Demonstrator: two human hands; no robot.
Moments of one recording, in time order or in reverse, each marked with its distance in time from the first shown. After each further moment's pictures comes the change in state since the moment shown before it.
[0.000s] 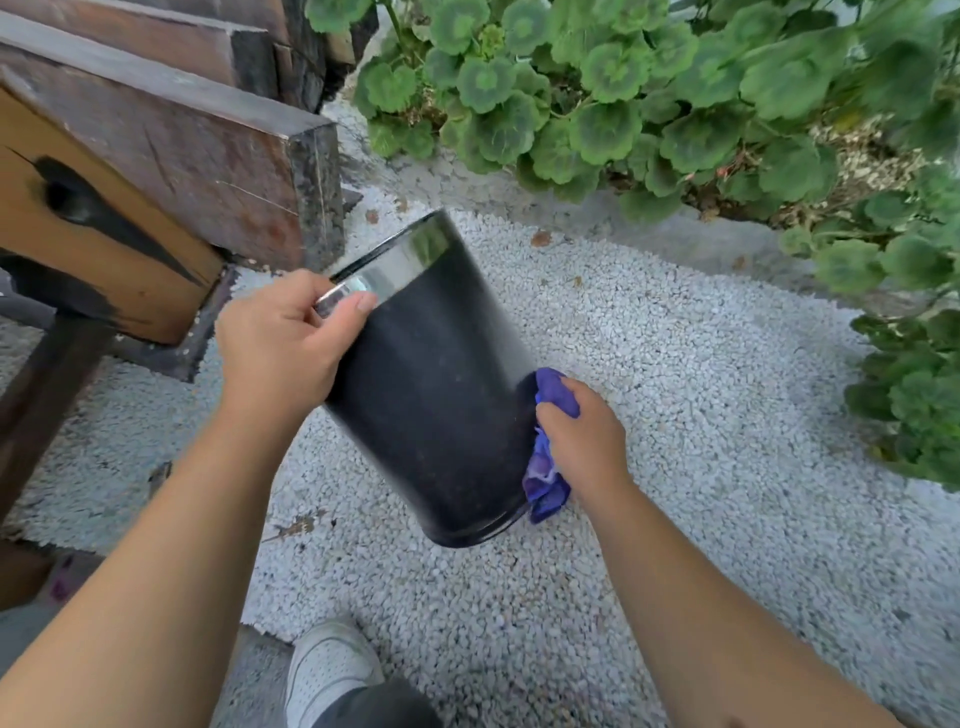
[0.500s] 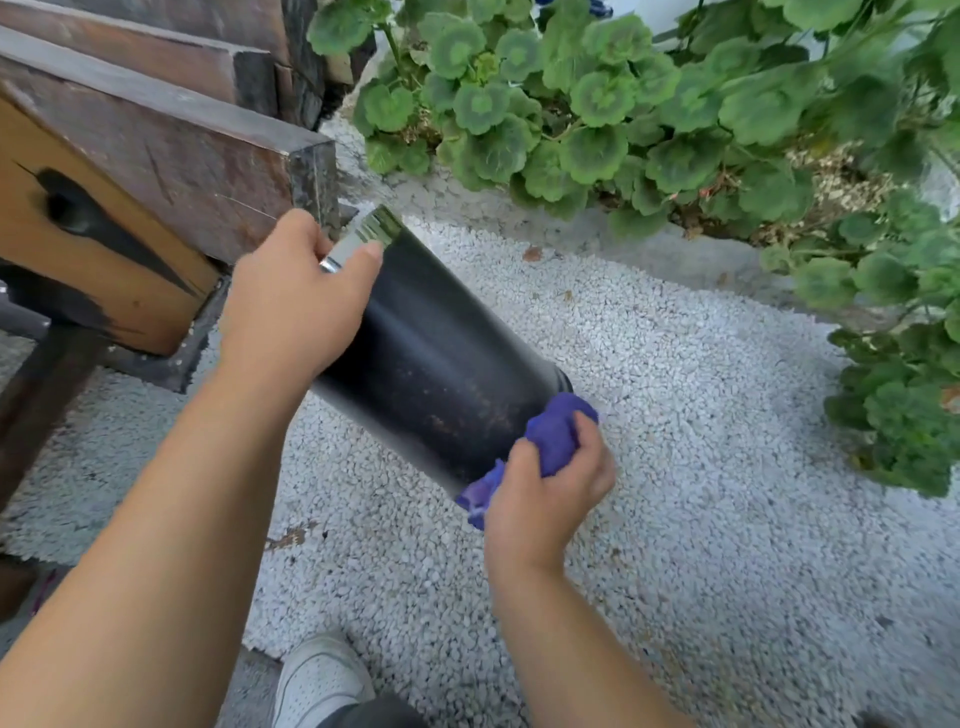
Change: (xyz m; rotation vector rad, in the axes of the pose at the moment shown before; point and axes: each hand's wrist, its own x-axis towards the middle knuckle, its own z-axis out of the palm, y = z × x) left_hand 0.034 0.042 -0.007 0.143 -0.082 -0.257; right_hand -0.079 -0.029 0.043 0.542 0.525 -0.019
